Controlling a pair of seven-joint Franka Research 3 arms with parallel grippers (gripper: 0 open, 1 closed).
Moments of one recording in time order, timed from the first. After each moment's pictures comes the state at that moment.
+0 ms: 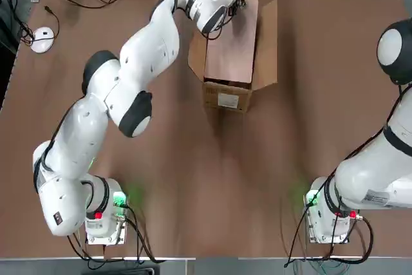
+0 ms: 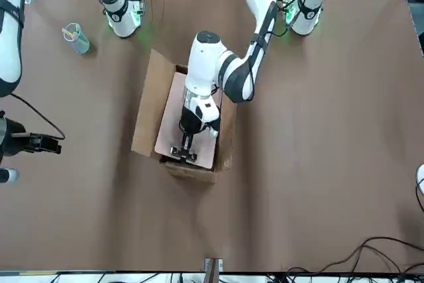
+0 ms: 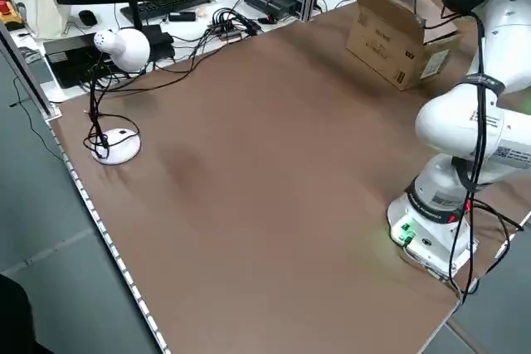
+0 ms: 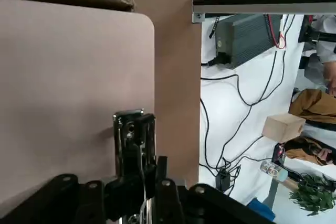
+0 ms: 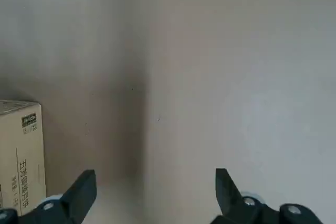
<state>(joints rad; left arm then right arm) -1.01 0.89 0.34 -1.11 0.02 2.66 -2.32 -0.10 0.49 0.08 -1.11 -0.01 1.54 0.02</state>
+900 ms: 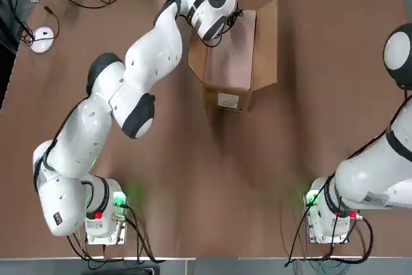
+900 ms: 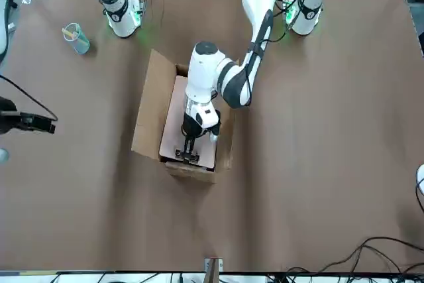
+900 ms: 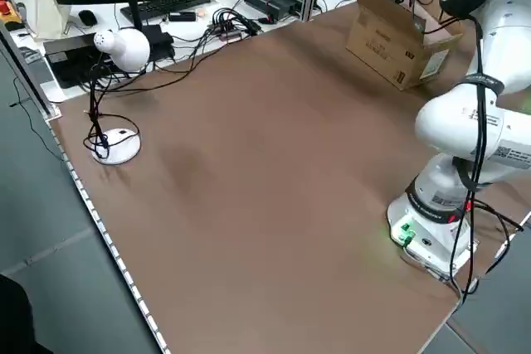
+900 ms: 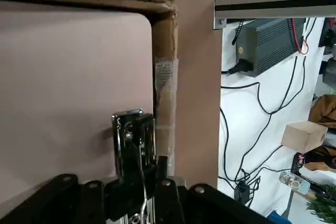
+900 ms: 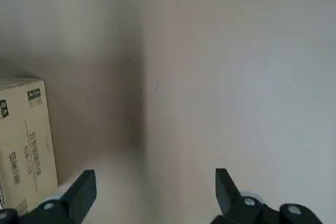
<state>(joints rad) -1.01 0.93 0.34 -1.12 0.02 2.66 -2.33 -0.10 0.40 0.08 -1.12 -0.01 1.39 0.07</state>
